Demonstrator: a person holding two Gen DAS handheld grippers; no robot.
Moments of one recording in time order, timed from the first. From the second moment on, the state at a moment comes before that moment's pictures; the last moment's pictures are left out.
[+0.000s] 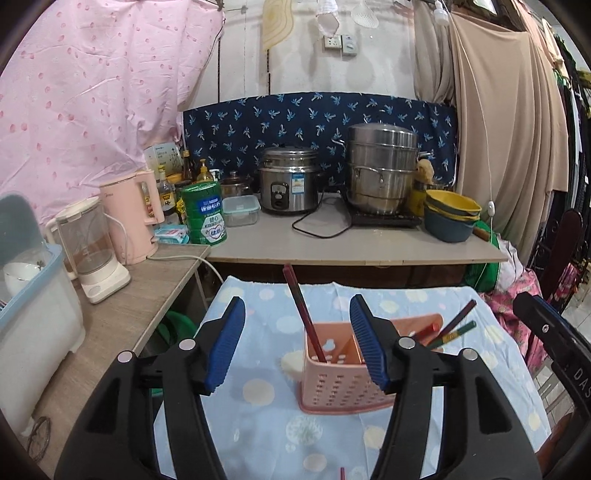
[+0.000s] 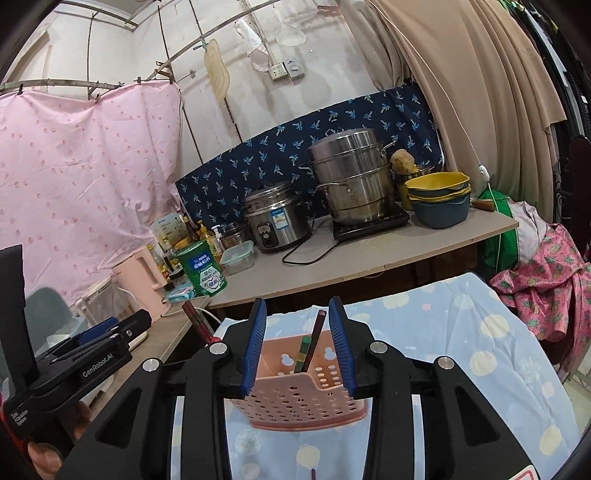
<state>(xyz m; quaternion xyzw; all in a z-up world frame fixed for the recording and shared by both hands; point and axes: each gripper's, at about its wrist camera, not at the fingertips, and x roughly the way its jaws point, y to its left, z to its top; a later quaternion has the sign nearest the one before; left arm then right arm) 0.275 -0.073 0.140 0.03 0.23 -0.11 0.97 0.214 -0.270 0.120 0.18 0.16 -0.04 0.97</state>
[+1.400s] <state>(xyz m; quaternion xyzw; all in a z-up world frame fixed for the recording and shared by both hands) 0.126 -0.040 0.042 0.04 0.35 -0.14 0.93 0.058 -0.224 0.029 0.19 0.27 -0.05 0.94</state>
